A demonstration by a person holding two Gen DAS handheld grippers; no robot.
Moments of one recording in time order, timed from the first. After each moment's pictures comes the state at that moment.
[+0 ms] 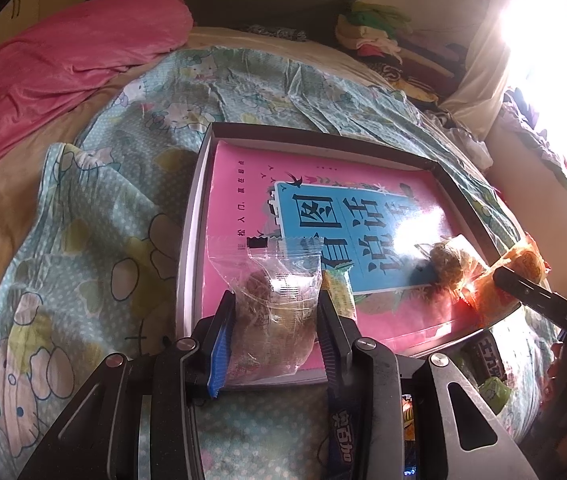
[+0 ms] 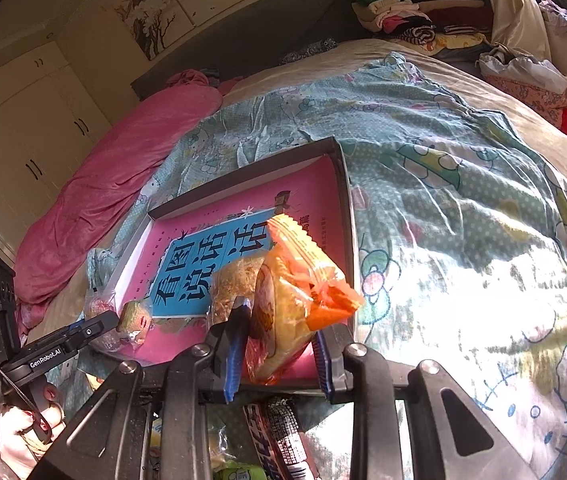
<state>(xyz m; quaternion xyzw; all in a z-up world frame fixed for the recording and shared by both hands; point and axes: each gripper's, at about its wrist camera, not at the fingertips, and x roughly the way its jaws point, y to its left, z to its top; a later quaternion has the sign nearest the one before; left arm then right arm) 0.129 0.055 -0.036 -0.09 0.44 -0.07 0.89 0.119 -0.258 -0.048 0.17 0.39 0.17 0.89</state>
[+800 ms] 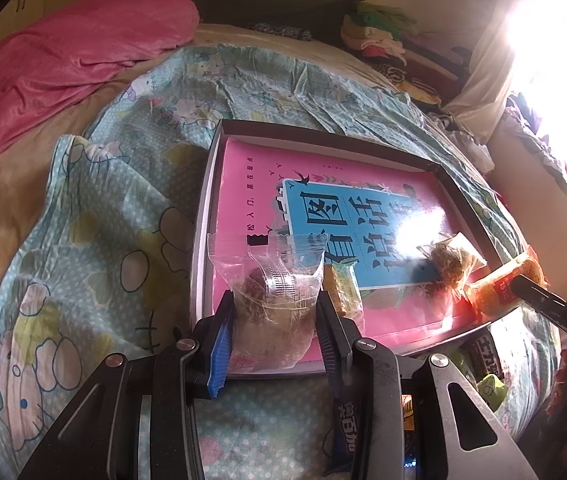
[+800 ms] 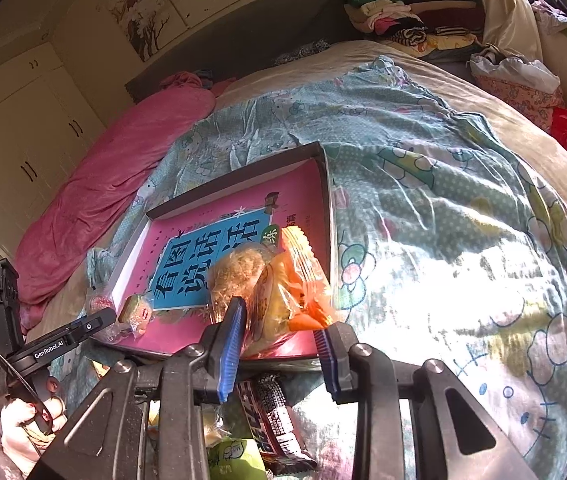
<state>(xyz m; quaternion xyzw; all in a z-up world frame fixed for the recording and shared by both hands) 0.125 0.061 -0.035 -0.09 0.44 -0.07 0.89 0.103 -0.271 -0.036 0.17 0.39 0.15 0.89</state>
